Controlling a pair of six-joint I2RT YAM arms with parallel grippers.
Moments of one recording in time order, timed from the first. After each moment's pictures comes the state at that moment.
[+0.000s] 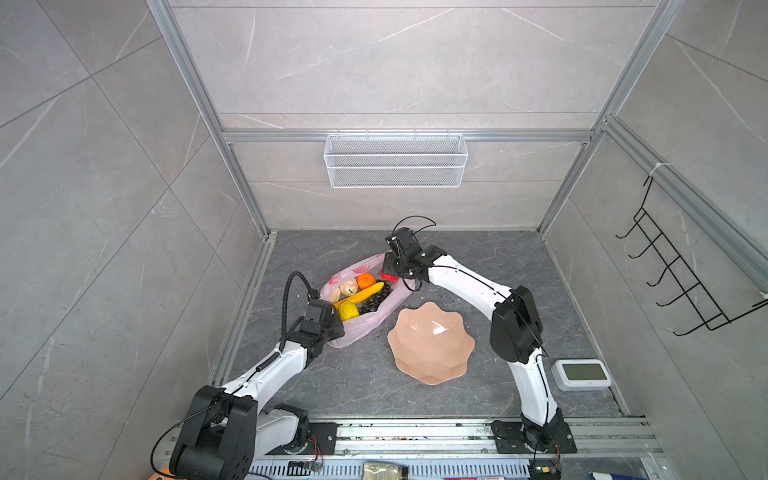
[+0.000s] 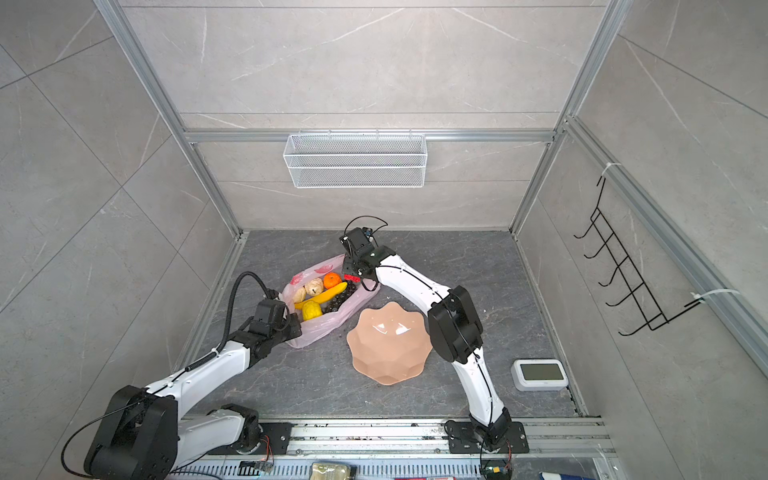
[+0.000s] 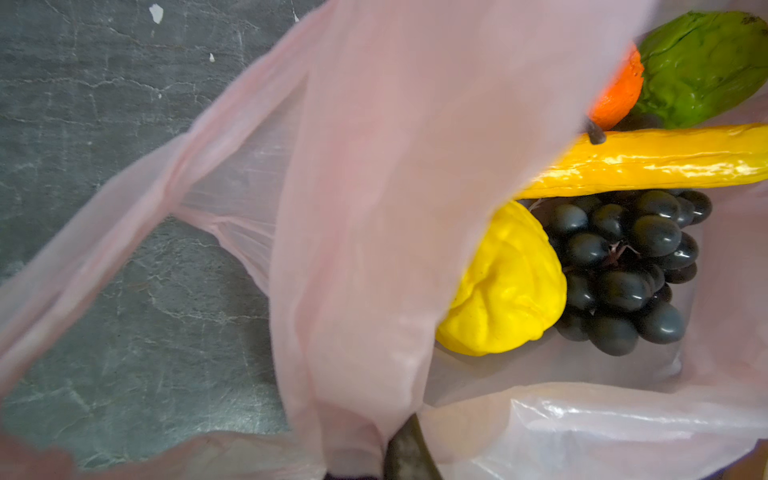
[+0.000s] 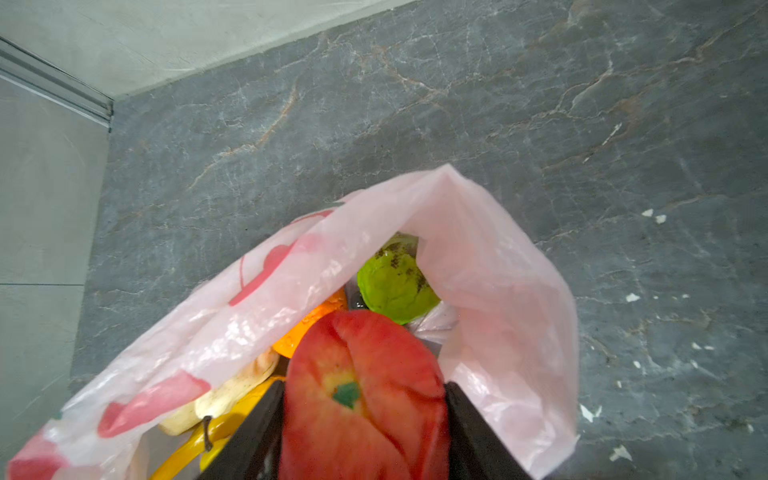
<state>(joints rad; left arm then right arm) -0.31 1.18 0.51 -0.20 -0.12 -0.53 0.71 2.17 1.96 -0.63 0.15 0.72</state>
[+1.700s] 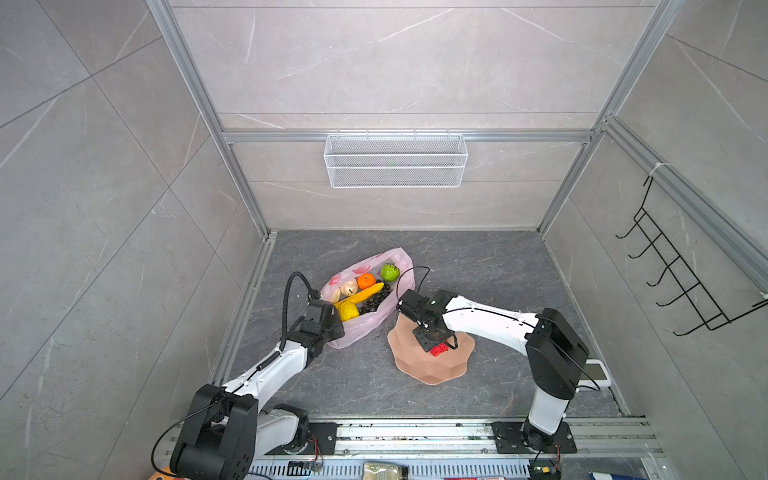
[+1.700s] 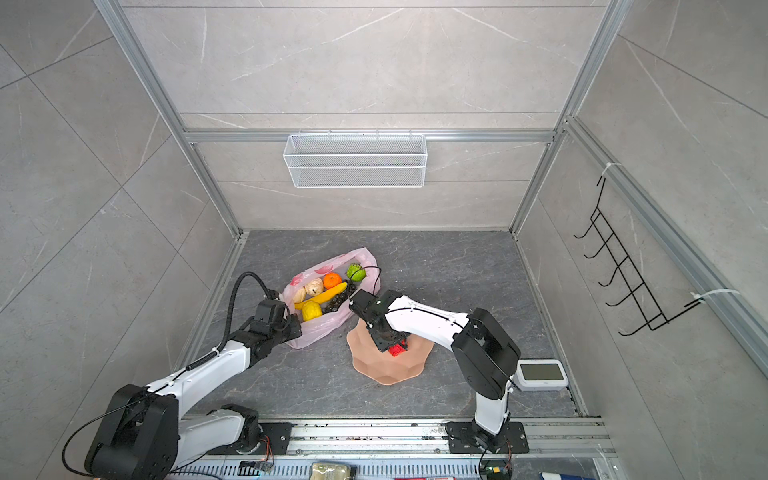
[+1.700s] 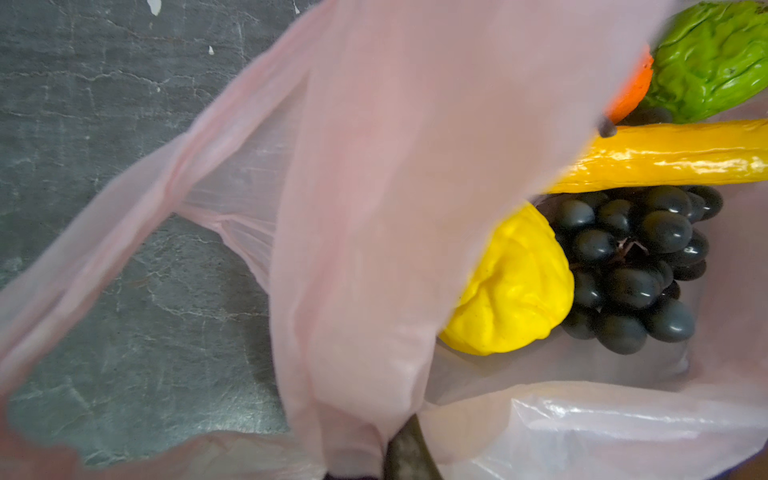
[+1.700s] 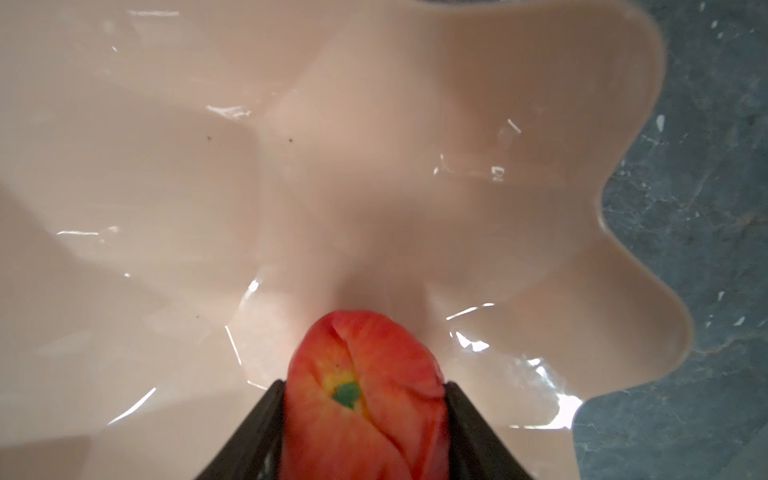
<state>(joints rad) -0.31 1.19 0.51 -0.21 -0.12 -0.52 0.88 1.84 1.33 -1.01 0.25 0.31</state>
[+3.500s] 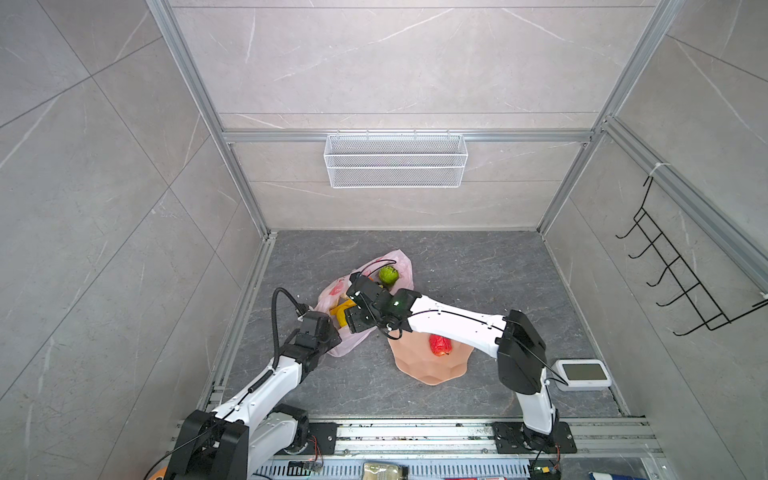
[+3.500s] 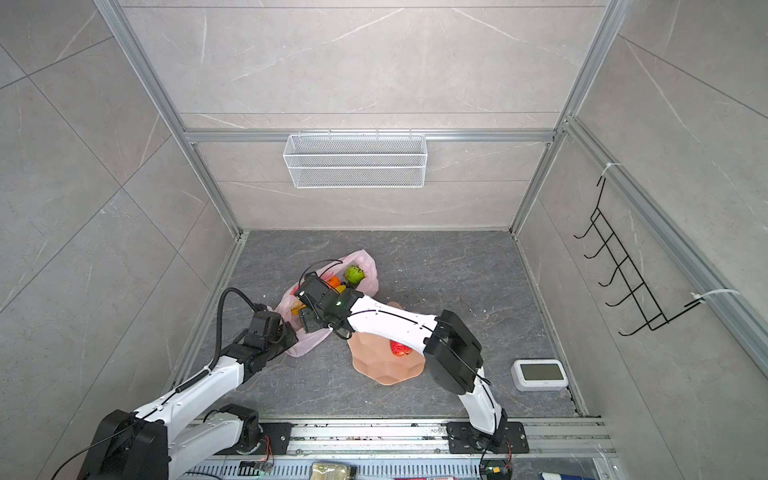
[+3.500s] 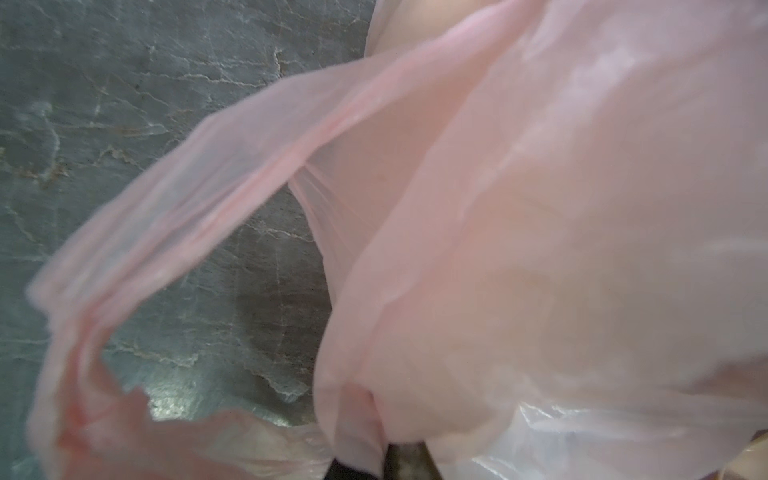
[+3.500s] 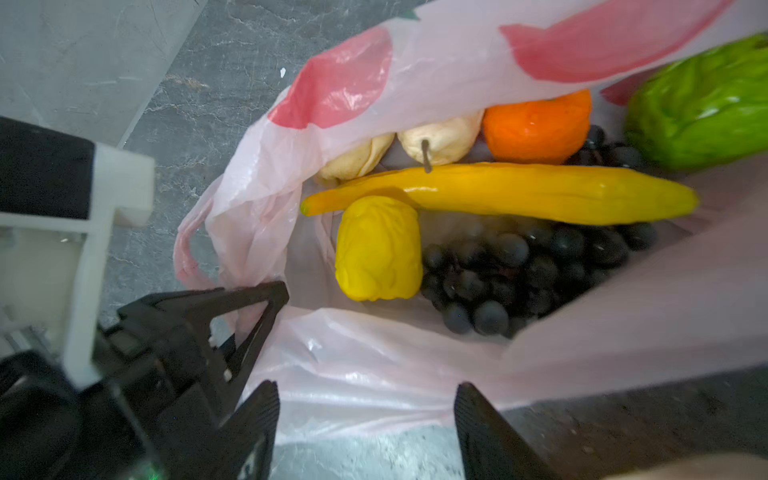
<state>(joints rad) -0.31 1.05 0.40 -0.23 -0.11 -0.78 1.05 2.09 1.78 -0.60 0.12 0.51</state>
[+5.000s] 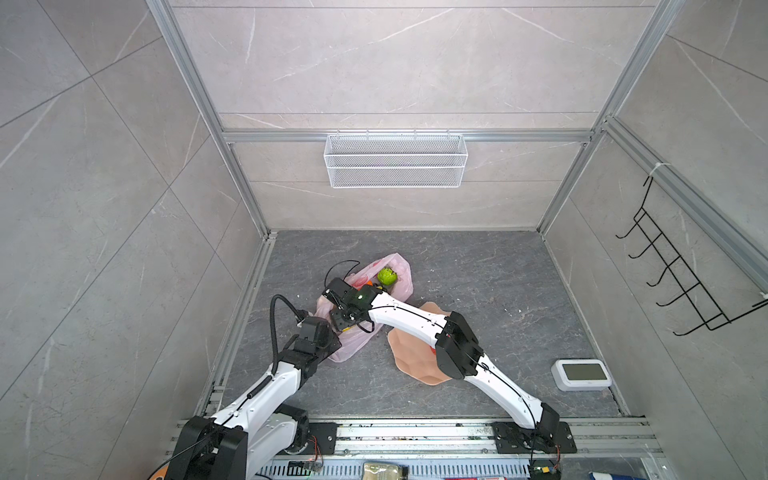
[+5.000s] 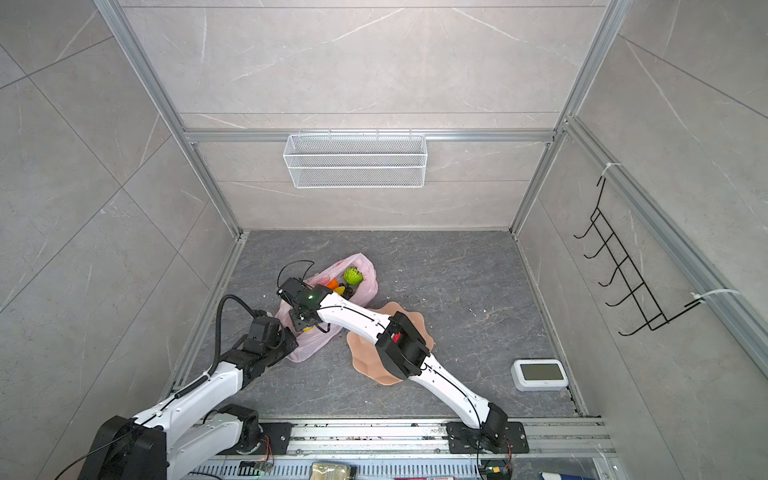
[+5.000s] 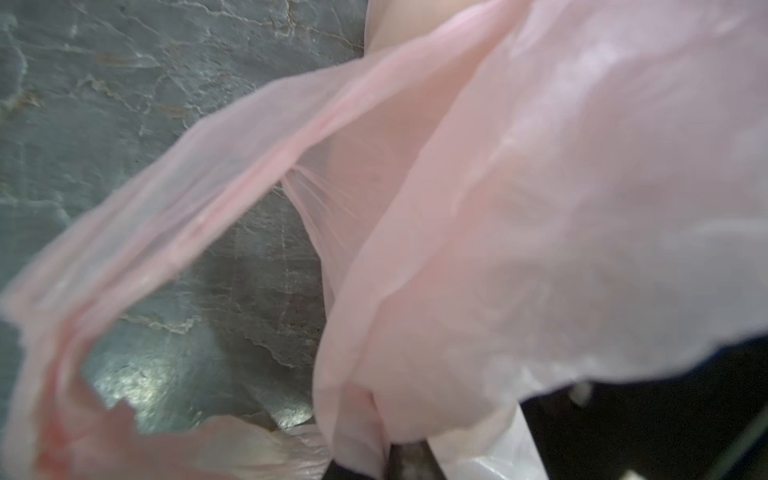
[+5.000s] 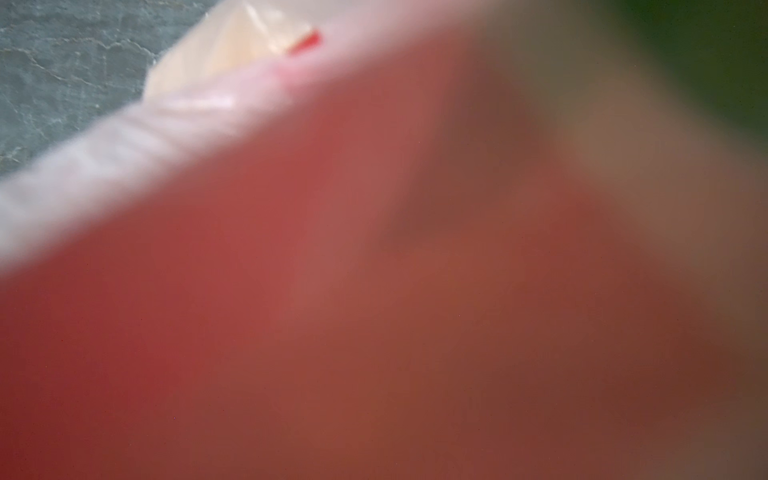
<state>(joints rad) -0.31 1.02 0.35 -0.22 -0.07 -0.81 1.03 2.63 2.46 -0.92 0.11 0.47</state>
